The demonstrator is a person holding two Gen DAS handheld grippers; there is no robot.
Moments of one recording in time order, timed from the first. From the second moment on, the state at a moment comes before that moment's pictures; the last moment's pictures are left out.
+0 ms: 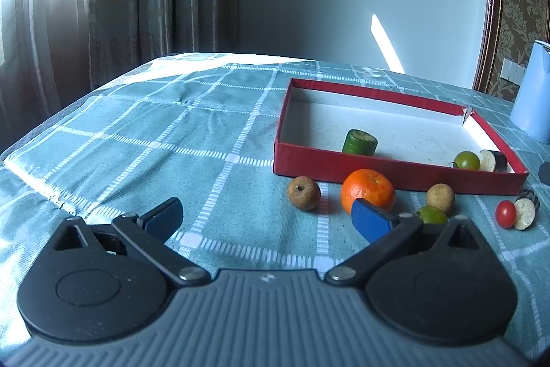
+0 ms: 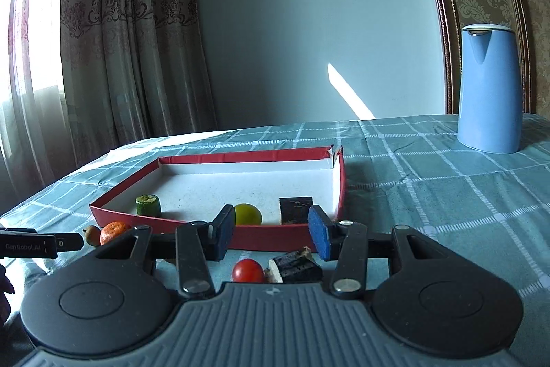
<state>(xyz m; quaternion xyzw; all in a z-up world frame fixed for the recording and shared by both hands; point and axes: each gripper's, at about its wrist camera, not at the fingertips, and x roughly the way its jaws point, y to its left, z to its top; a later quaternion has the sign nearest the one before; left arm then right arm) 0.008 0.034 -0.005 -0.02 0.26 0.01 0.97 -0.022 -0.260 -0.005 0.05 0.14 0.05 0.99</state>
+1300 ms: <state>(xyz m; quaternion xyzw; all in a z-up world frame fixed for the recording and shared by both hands) 0.043 0.039 -0.004 0.04 0.27 0.01 0.96 -0.023 -0.289 -0.015 0.14 0.16 0.05 0.98</state>
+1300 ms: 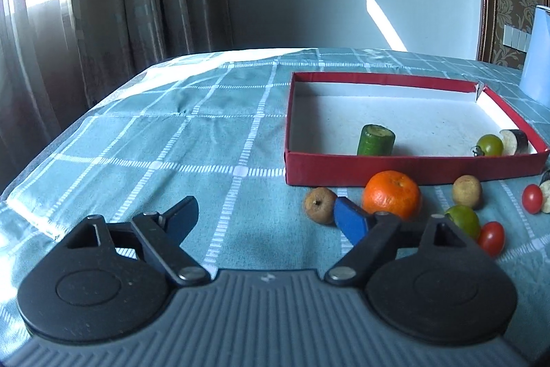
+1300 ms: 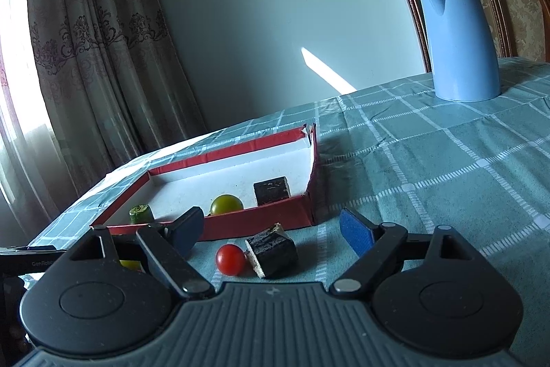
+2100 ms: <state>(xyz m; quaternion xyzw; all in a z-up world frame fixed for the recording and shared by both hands) 0.060 0.022 -0.012 0.01 0.30 -0.04 0.95 -0.022 -0.292 -0.016 0.16 0.17 0.05 0.97</state>
